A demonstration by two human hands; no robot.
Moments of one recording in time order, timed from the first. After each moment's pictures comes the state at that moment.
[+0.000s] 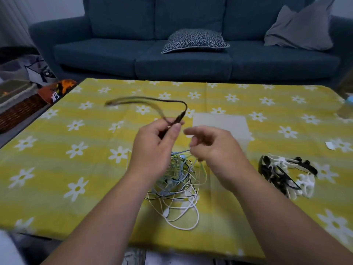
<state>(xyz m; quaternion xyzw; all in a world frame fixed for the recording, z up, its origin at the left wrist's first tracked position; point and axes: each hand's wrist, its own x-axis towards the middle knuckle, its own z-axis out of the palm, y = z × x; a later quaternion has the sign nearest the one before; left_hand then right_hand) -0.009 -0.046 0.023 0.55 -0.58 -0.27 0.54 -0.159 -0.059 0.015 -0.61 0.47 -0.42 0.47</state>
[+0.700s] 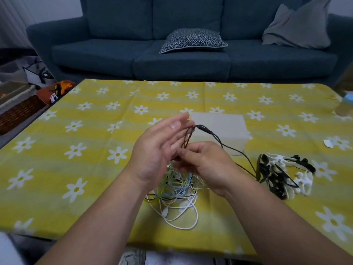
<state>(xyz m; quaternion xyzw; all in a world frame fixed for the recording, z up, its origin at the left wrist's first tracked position) -0.017 -0.039 0.029 0.37 -0.41 -0.61 0.57 -0.148 -0.051 0.003 -0.50 0.45 -0.36 0.64</state>
